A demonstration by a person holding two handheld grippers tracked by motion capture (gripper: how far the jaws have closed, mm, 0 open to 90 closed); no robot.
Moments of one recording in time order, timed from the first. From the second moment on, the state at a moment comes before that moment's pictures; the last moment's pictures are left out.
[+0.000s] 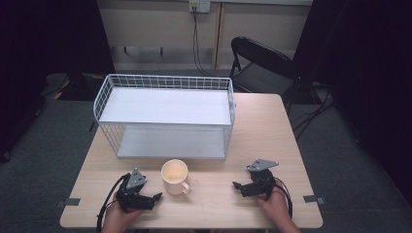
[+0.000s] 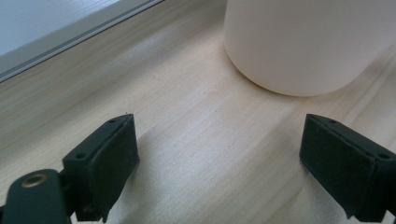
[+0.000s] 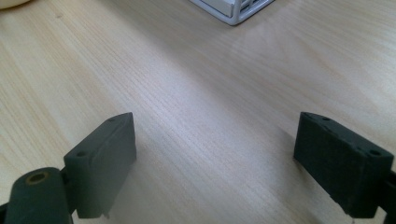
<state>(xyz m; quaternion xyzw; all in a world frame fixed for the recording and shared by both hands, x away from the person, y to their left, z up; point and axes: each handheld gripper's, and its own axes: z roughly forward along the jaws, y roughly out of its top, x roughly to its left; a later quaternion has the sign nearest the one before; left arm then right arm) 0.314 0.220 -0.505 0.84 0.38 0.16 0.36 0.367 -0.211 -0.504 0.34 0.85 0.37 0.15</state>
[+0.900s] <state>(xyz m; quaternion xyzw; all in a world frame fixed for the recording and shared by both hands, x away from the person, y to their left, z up) 0.308 0.214 -0.478 0.84 0.37 0.13 0.38 0.367 -0.211 -0.504 0.34 0.85 0.37 0.15</state>
